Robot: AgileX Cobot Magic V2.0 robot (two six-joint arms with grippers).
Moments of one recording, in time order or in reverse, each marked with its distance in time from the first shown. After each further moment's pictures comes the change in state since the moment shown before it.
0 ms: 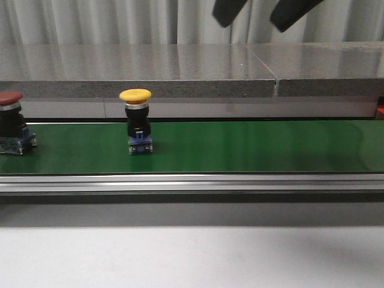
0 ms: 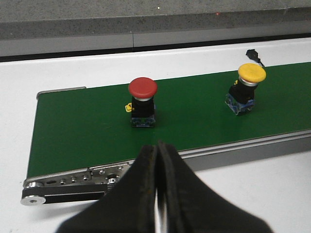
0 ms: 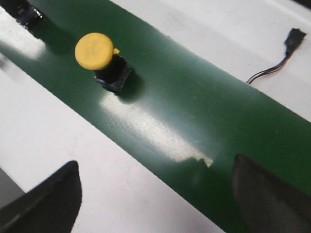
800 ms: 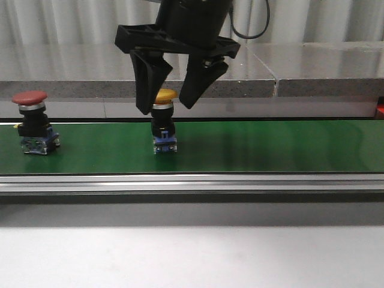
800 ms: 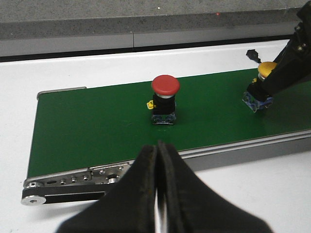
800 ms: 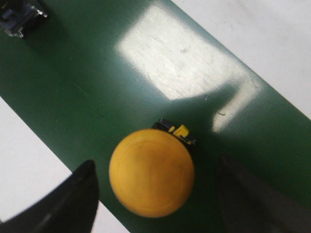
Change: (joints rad) left arm 0.000 0.000 0.000 0.000 0.000 0.000; right arm 0.095 0.483 -0.355 0.007 0.075 -0.014
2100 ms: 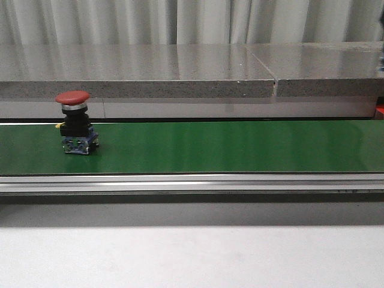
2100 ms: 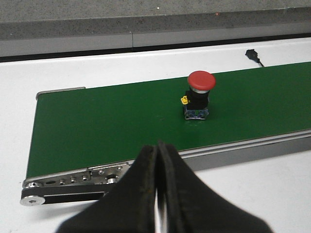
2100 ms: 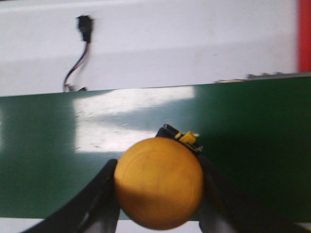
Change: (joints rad) left arm 0.000 0.000 0.000 0.000 0.000 0.000; right arm -0.633 -0.586 0.454 -0.042 -0.046 0.209
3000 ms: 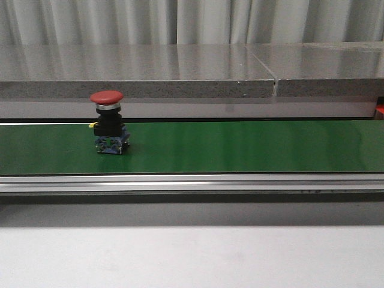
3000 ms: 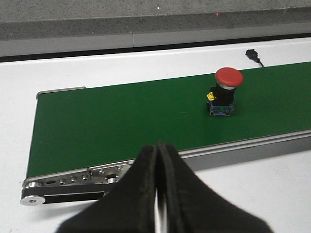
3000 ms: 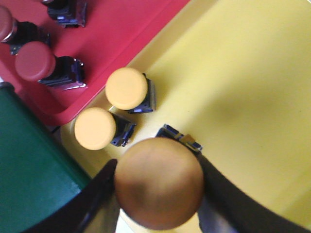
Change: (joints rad) left arm 0.000 0.000 0.000 0.000 0.000 0.000; right arm -0.702 -0.063 0.271 -0.004 -0.140 0.027
